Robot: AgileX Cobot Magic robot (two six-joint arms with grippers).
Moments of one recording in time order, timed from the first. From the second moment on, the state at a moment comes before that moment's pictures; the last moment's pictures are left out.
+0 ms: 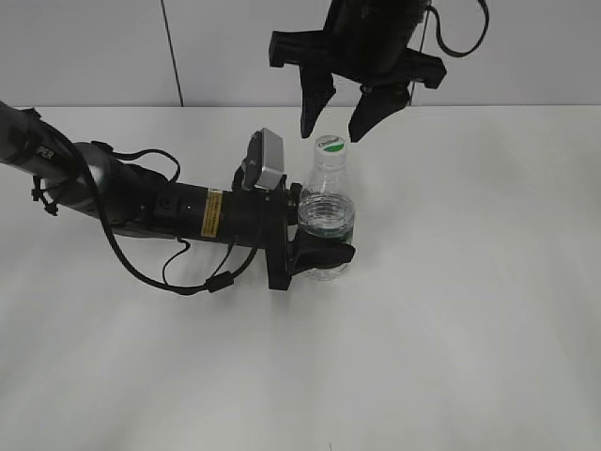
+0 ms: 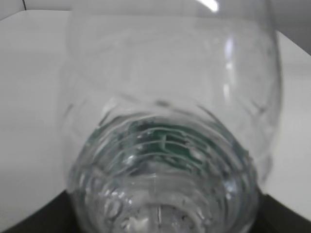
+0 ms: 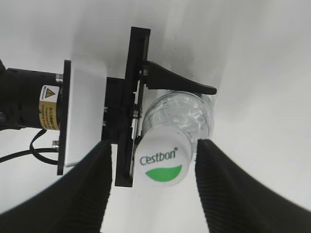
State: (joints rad) left arm -0.37 2.41 -1.33 1.40 -1.11 -0.63; right arm 0.58 2.03 -1.89 0.17 1.22 0.28
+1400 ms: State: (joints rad) left arm -0.37 2.40 -1.33 1.41 -1.09 -0.63; right arm 0.58 2.06 -1.86 0.17 1.22 0.31
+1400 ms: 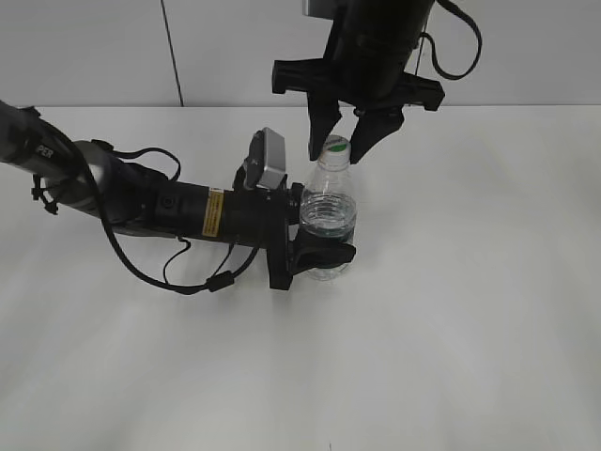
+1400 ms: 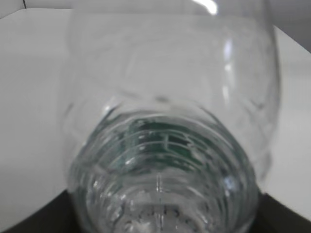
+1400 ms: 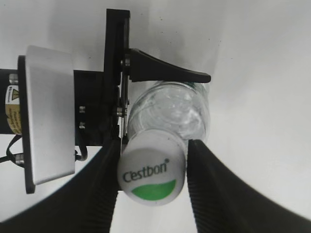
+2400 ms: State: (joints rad) left arm -0.38 2.40 -1.33 1.41 -1.08 -0.63; right arm 0.58 2.05 -1.86 0.15 1.22 -0.55
